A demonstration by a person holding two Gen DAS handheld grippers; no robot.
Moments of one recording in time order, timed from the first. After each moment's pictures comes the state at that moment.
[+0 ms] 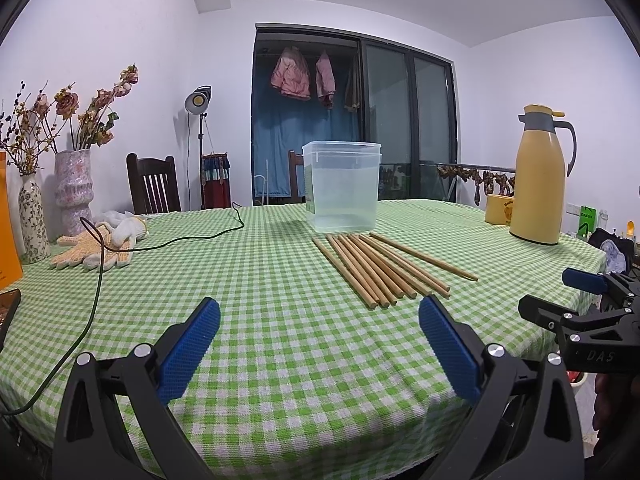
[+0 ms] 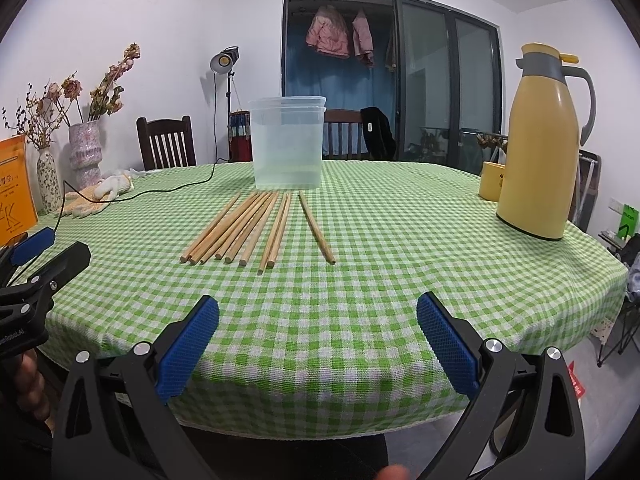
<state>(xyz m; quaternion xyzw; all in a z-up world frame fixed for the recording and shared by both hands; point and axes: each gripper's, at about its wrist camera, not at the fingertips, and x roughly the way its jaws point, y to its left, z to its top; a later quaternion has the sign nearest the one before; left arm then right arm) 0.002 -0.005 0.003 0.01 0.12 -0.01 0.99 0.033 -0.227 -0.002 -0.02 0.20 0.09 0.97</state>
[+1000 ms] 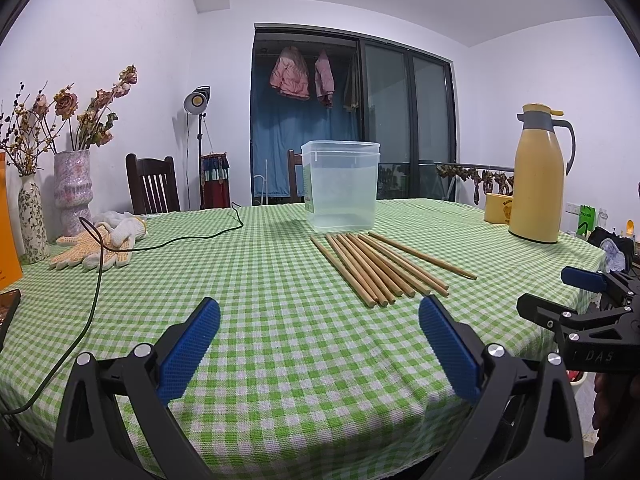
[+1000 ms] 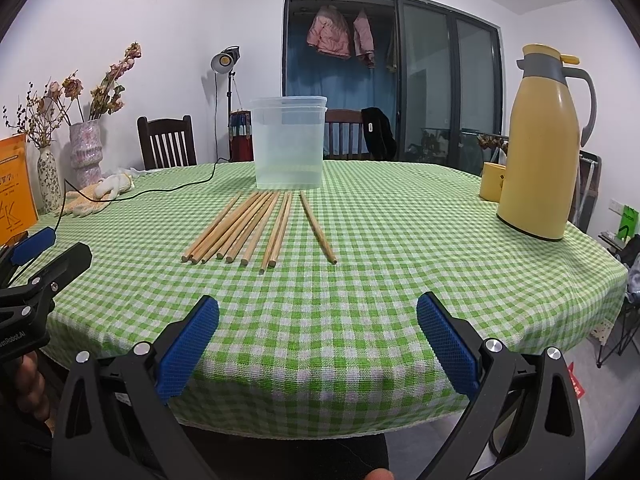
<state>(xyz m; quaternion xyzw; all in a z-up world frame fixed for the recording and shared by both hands) 0.000 -0.008 0.001 0.01 0.12 -0.01 0.99 0.032 -0.228 -0.002 -0.02 0.20 0.10 0.97</state>
